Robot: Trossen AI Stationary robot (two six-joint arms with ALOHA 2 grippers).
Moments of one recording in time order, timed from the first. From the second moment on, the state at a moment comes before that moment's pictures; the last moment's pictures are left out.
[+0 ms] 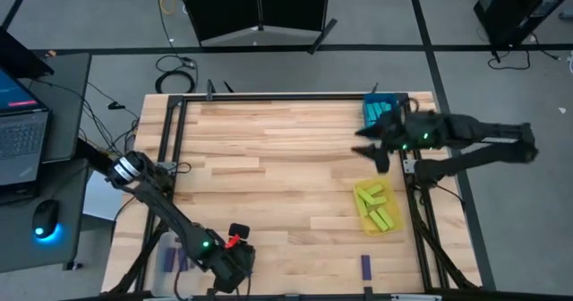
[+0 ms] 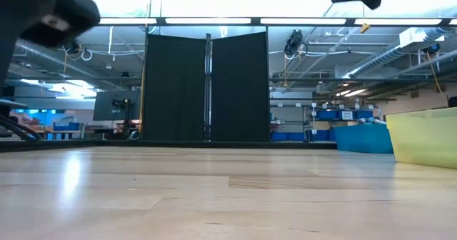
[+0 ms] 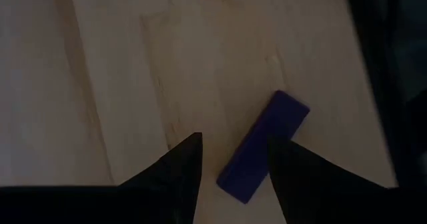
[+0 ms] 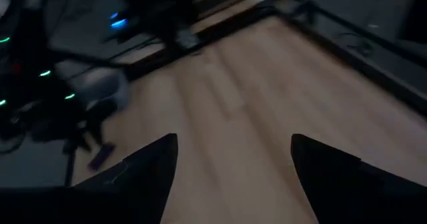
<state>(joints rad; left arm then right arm) -0.77 1.81 1.24 -0.62 -0.23 -0.49 0.03 0.83 1.02 -0.67 0.18 0.45</state>
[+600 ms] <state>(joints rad) -0.77 1.82 1.24 -0.62 -0.24 -0.50 0.56 1.26 1.02 -0.65 0.41 0.83</state>
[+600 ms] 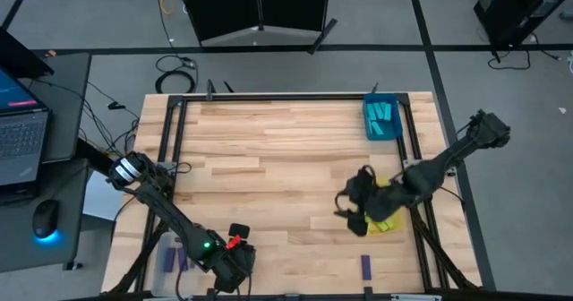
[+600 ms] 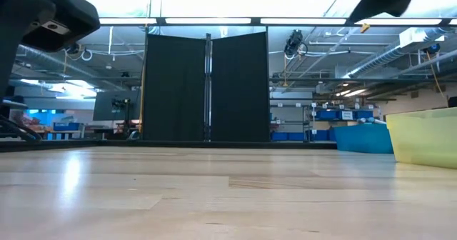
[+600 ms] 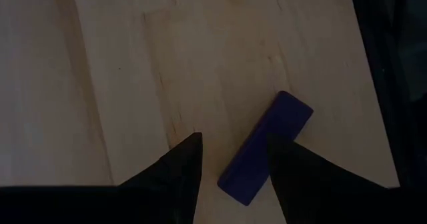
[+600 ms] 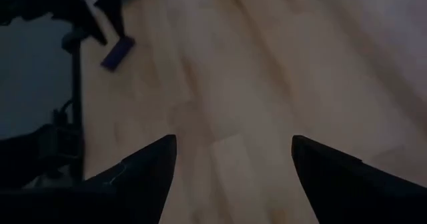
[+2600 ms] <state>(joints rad) -0.87 1.79 1.27 -0.81 -0.13 -0.52 0.67 1.40 1.02 -0.39 0.48 0.92</state>
